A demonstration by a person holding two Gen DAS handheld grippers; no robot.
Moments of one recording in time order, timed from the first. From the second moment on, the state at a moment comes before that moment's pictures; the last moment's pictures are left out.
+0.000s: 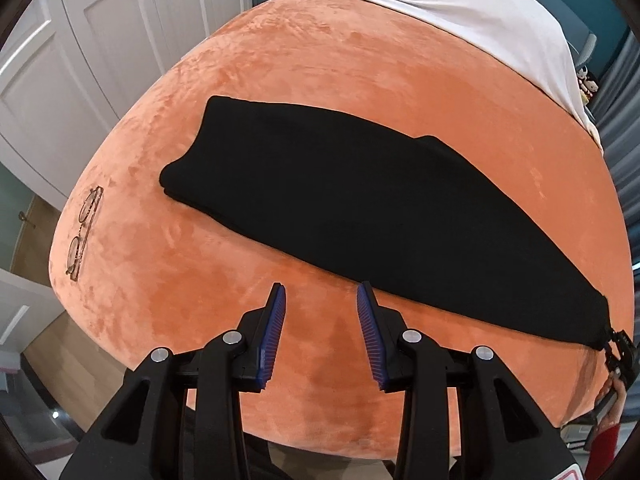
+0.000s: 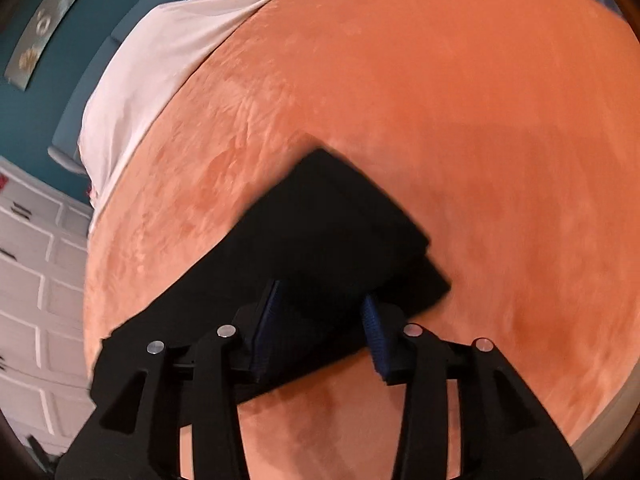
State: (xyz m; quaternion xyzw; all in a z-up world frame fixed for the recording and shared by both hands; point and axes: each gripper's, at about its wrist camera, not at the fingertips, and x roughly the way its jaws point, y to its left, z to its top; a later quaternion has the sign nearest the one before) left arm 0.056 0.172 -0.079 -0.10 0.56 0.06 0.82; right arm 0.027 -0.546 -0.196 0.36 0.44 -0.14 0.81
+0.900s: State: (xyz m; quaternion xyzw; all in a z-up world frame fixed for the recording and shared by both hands) left arm 0.130 0.365 -0.178 -0.37 0.52 0.09 0.76; right arm -0.020 -0.355 -0.167 0.33 0.46 -0.12 0.82
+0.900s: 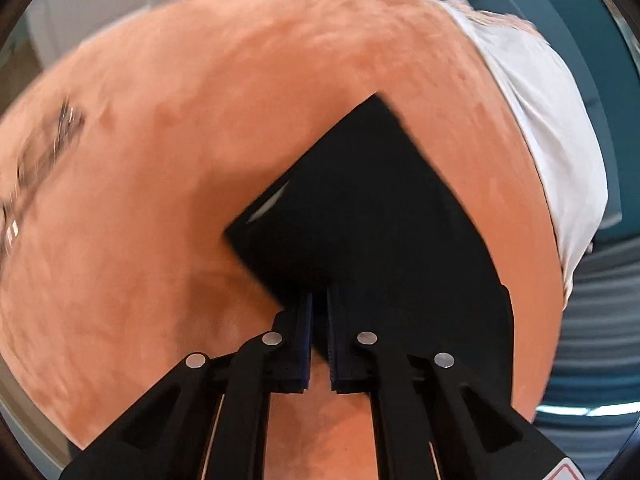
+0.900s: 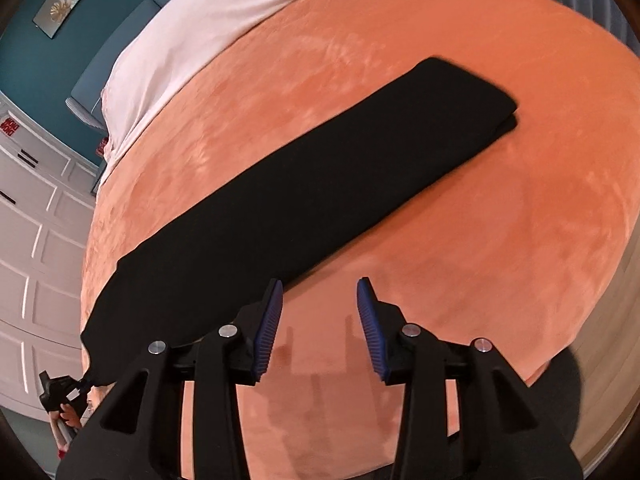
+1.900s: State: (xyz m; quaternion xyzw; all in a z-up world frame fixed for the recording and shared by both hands) left arm 0.136 0.351 -0.197 -0.35 0.53 0.16 0.76; right arm 0.022 -0.529 -0.224 0.41 0.40 -0.23 0.79
